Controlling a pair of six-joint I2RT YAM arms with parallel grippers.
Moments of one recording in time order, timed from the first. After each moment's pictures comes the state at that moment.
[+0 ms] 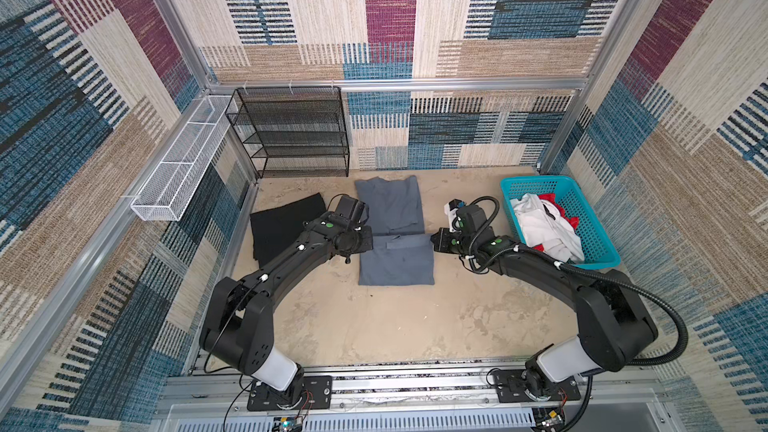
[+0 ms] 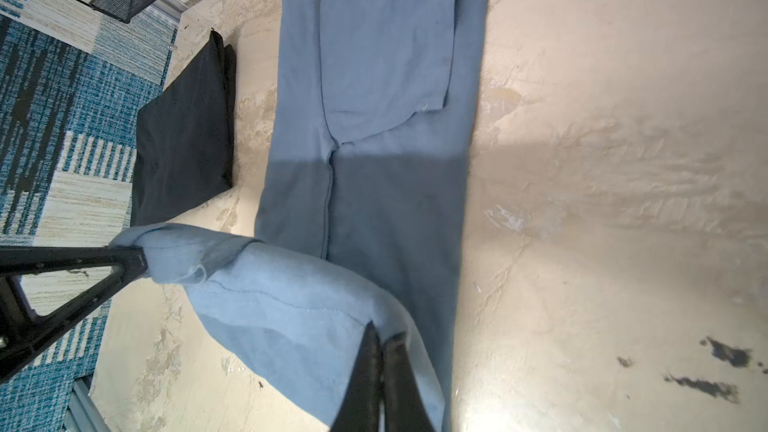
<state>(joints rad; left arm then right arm) -0.45 1.59 1.19 -0.60 0.03 -0.51 0.48 1.55 0.94 -0.11 -0.19 0.56</state>
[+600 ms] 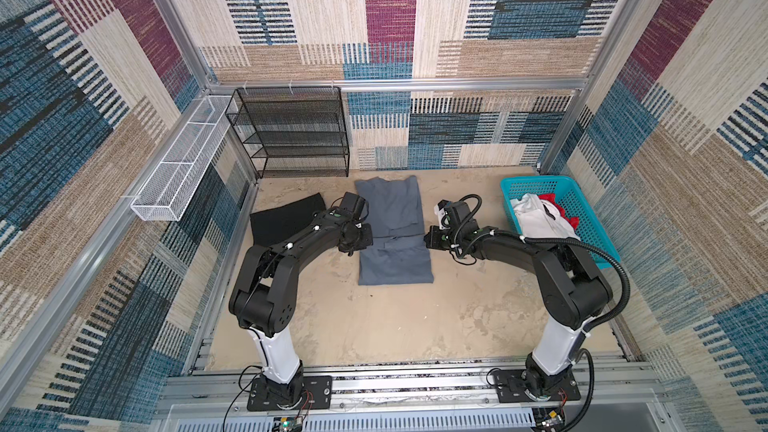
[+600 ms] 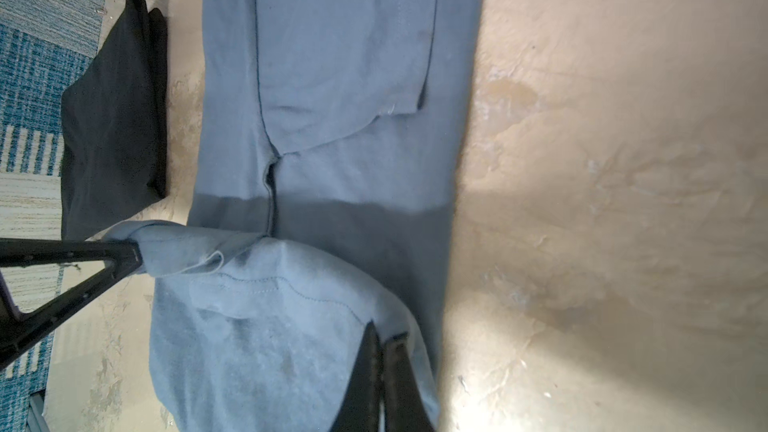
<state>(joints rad) -0.38 1.82 1.27 -0.55 0.08 -0.50 0.44 1.81 1.06 -0.06 -0.25 0.51</state>
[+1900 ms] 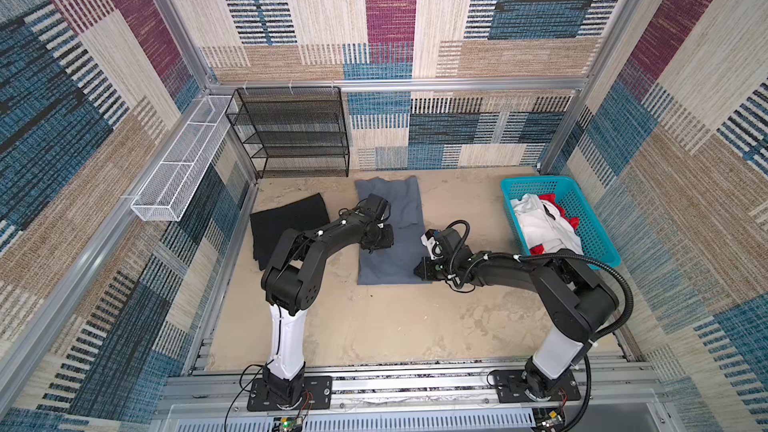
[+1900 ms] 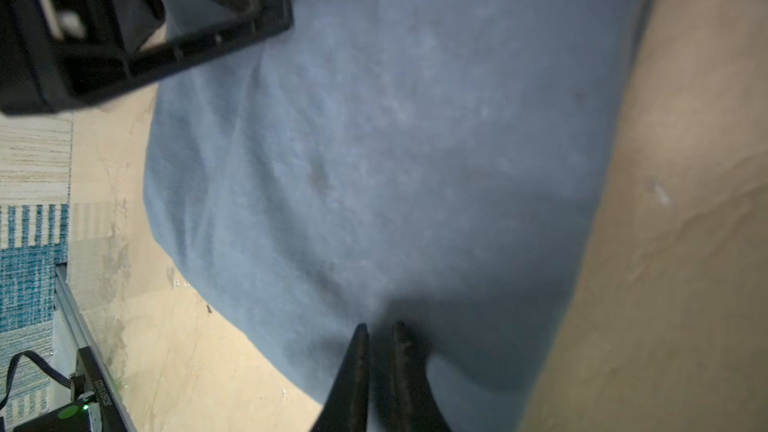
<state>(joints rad) -0.47 2.05 1.43 -0.48 0.13 -0.52 0.59 1.73 0.82 0.00 -0.32 0.56</state>
